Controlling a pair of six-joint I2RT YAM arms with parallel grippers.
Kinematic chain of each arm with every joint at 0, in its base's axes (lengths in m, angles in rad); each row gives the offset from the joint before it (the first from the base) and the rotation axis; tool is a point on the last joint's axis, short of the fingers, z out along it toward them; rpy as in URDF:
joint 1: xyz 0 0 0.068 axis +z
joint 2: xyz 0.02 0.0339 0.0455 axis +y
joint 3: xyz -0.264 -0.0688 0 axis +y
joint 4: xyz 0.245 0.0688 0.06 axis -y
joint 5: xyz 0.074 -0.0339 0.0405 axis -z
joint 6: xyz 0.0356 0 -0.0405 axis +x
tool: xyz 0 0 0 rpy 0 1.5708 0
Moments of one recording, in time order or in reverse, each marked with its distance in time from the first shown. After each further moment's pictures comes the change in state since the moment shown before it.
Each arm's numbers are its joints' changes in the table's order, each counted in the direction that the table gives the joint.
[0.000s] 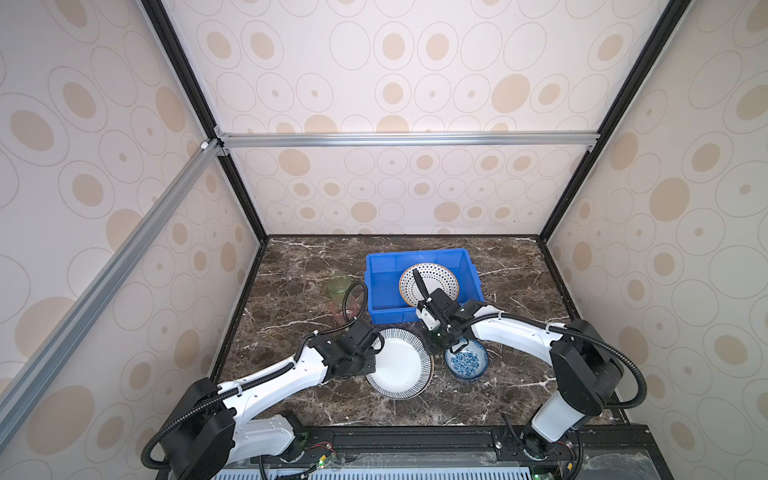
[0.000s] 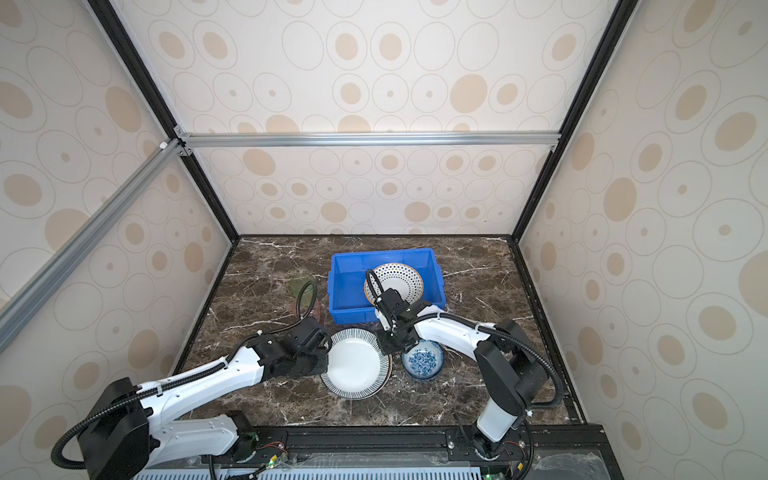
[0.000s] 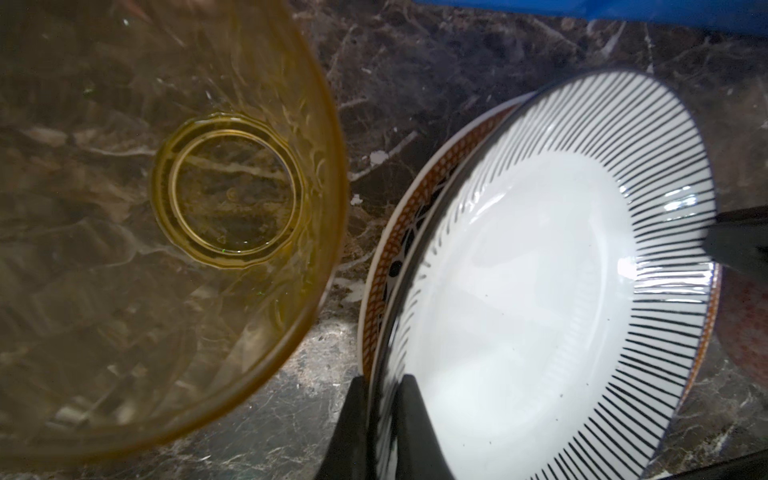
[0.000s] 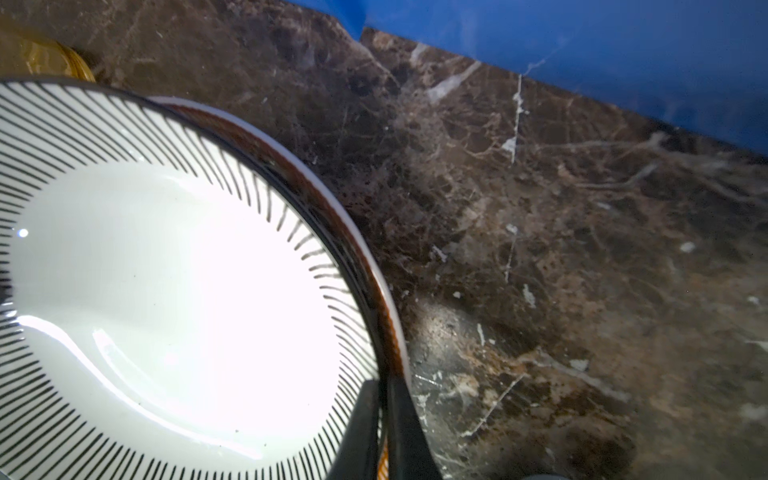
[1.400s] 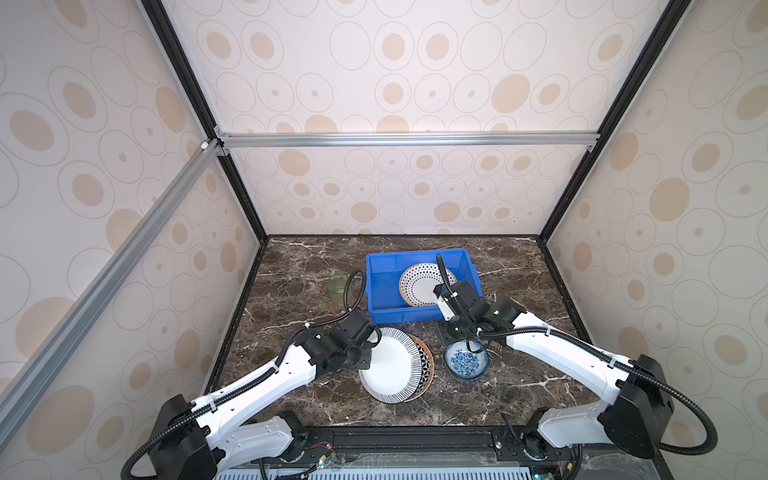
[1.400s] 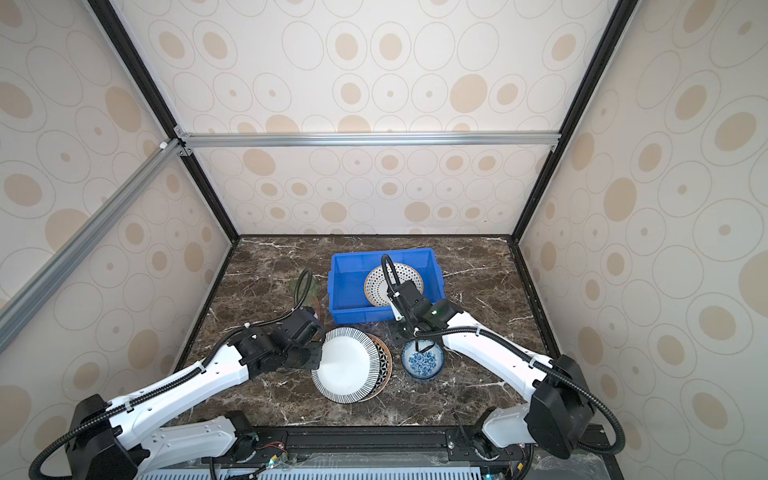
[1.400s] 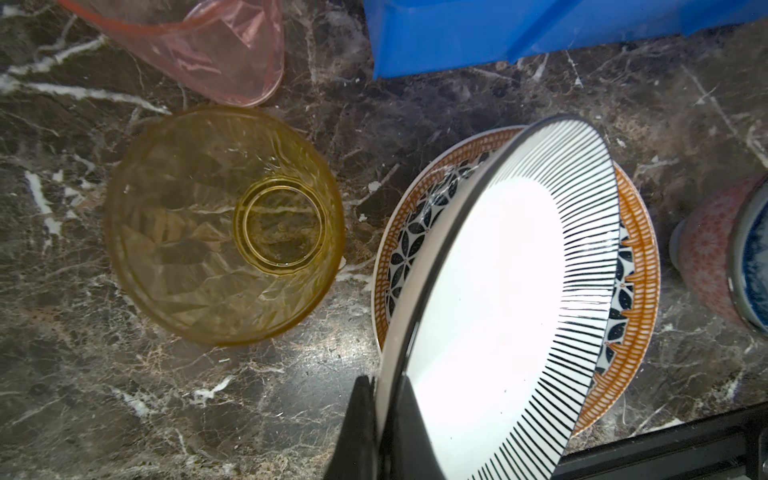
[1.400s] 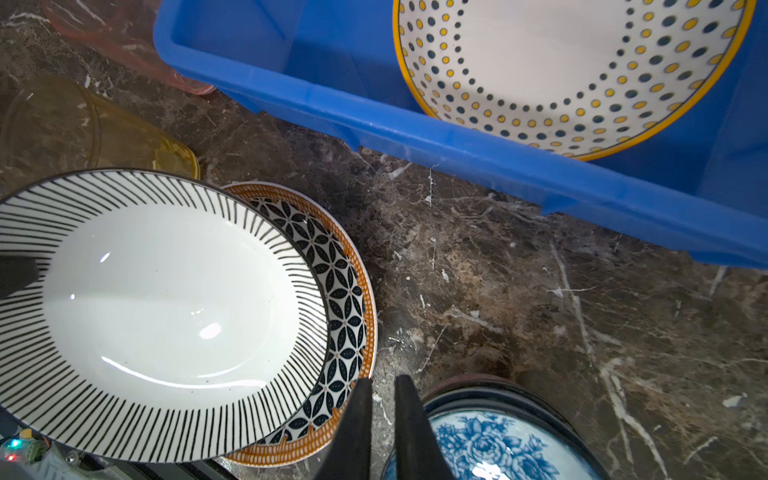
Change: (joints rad) left arm -0.006 -0.082 -0.158 -0.210 -0.068 0.159; right arm 0.002 -0.293 -0.010 -0.095 0.157 -0.005
